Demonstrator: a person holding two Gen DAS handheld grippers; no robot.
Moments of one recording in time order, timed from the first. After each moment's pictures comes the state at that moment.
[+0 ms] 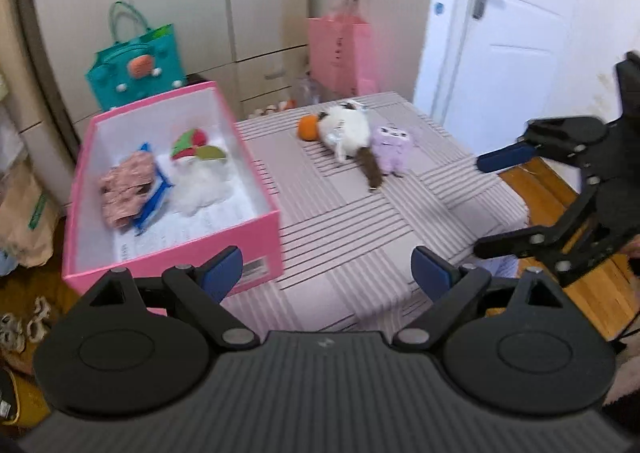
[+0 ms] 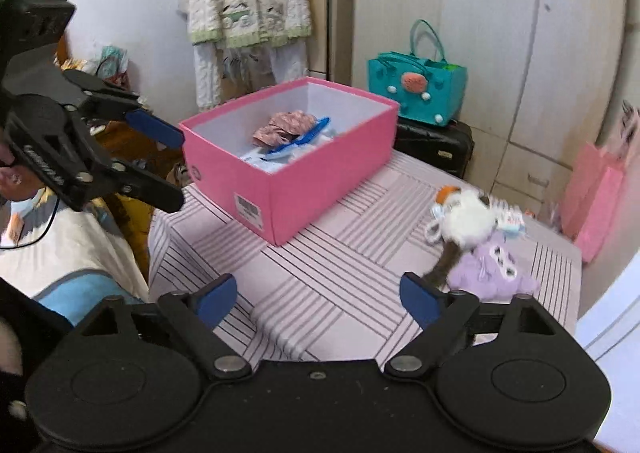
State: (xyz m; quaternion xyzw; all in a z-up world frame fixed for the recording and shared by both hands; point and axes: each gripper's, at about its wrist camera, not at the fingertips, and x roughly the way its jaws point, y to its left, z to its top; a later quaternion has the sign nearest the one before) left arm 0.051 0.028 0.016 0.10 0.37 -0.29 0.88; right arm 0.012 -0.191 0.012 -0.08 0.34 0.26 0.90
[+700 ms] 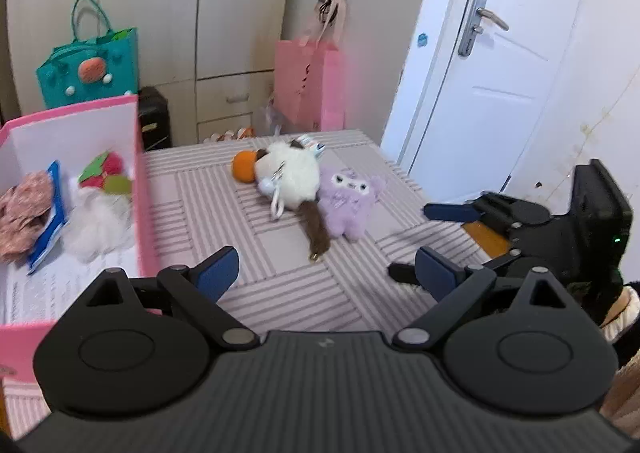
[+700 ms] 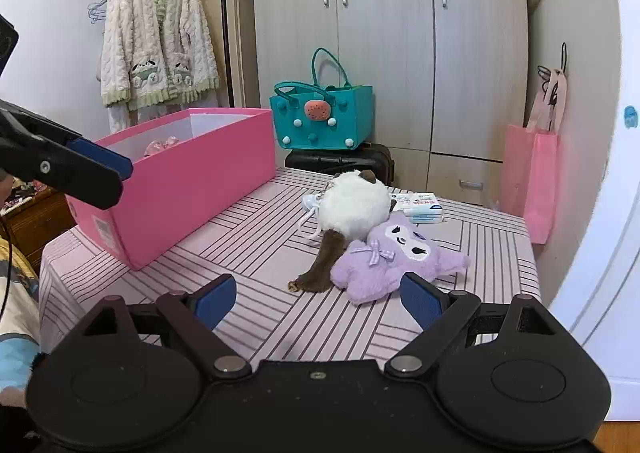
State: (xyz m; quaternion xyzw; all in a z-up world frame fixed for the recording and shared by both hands) left arm 0.106 -0.050 -0.024 0.02 0.33 -0.33 0.88; right arm 0.060 -0.267 -0.071 -0.02 0.26 0.17 0.95
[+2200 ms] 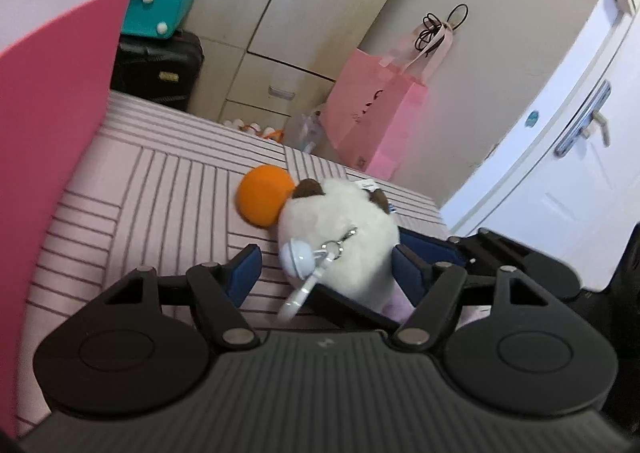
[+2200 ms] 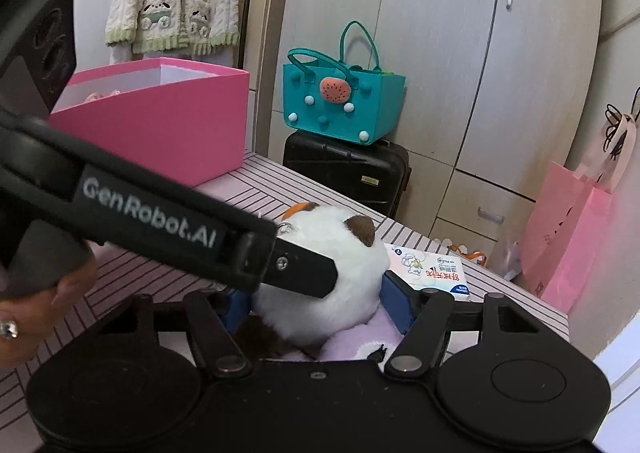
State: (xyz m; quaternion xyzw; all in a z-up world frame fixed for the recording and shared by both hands) left arm 0.258 -0.105 -0.128 -0.19 0.35 -0.25 0.88; right arm 0.195 -0.238 -0.098 -0.12 0.27 0.19 0.94
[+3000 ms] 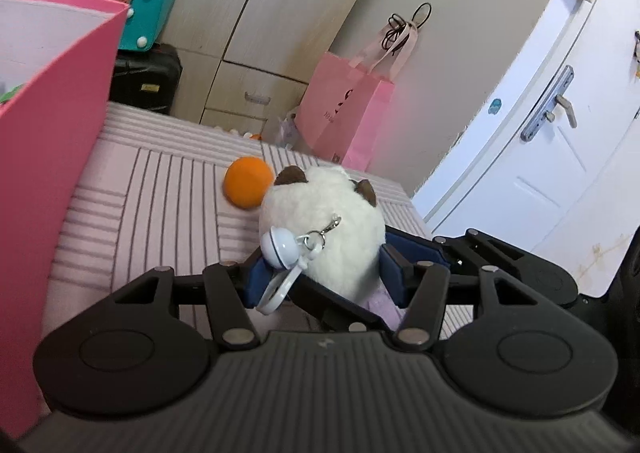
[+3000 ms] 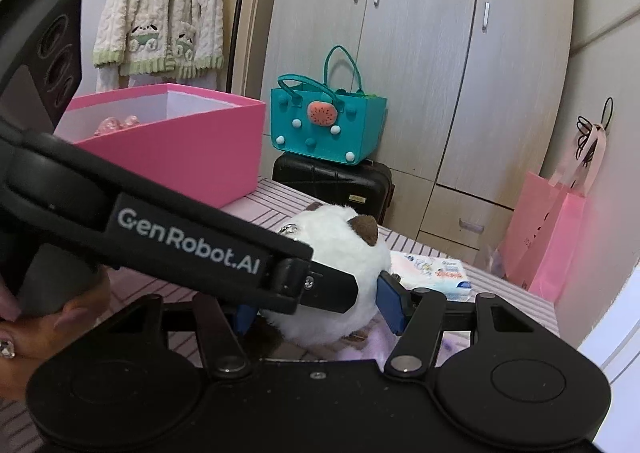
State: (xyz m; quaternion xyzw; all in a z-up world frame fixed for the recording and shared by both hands) left arm 0.219 -0.089 -0.115 -0.16 0.33 -0.28 0.89; right arm 0.149 -0.211 -0.085 -0.10 0.24 0.15 0.95
